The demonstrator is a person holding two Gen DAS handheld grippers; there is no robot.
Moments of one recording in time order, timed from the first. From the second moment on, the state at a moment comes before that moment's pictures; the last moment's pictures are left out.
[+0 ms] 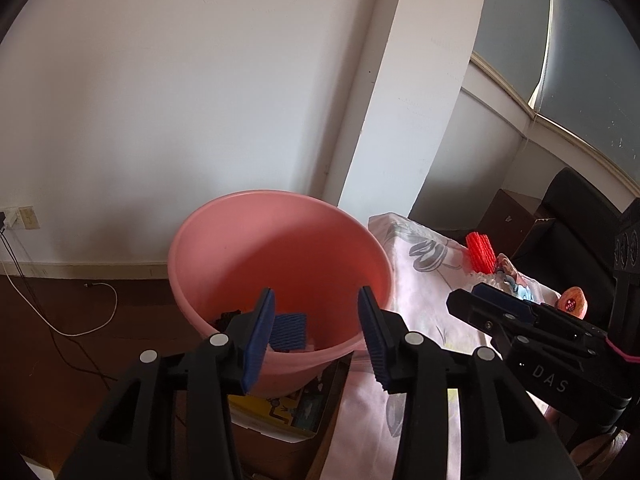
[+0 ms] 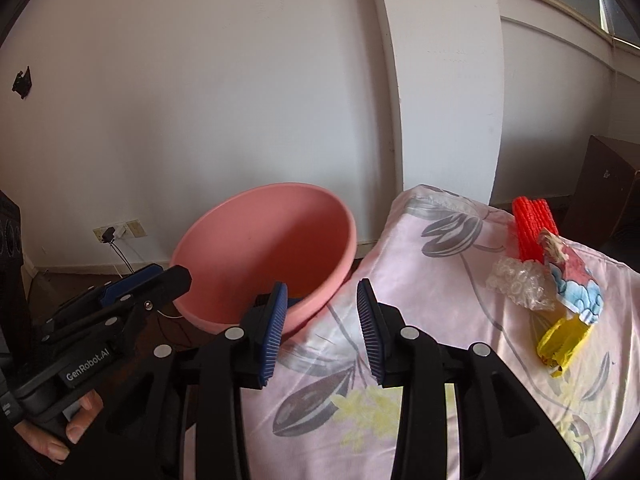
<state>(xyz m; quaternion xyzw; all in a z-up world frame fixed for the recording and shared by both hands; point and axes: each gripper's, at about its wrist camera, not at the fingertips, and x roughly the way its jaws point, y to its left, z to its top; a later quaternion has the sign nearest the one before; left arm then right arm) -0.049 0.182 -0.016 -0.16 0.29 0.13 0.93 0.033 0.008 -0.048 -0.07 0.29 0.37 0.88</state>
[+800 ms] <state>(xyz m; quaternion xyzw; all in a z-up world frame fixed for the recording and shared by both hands) 0.018 0.083 -0.019 -0.09 0.32 0.02 0.94 0.099 -0.168 -0.085 0.10 0.36 0.18 0.91</state>
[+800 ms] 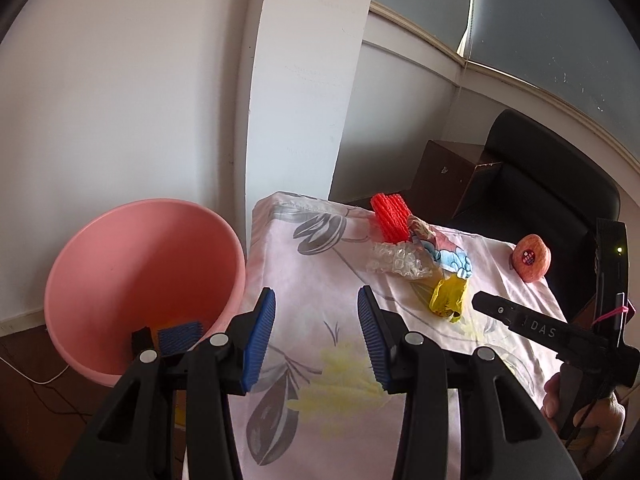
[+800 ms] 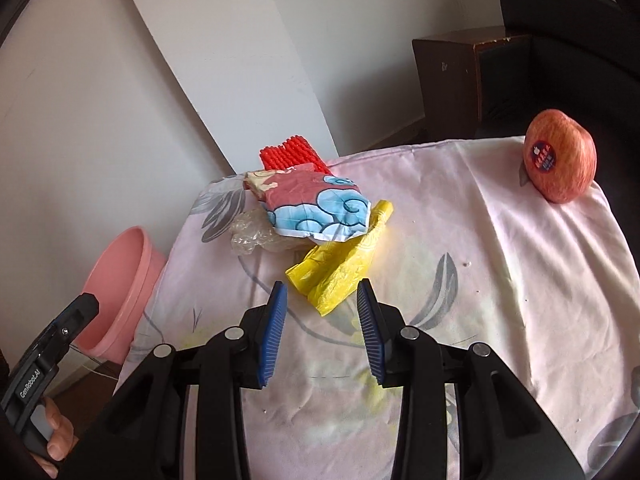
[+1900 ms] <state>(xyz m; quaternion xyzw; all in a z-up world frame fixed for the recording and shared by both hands) 0.106 0.017 -0.024 -0.10 0.35 -0.08 0.93 0.091 -0.207 -0.094 0.09 0.36 0.14 0.92</state>
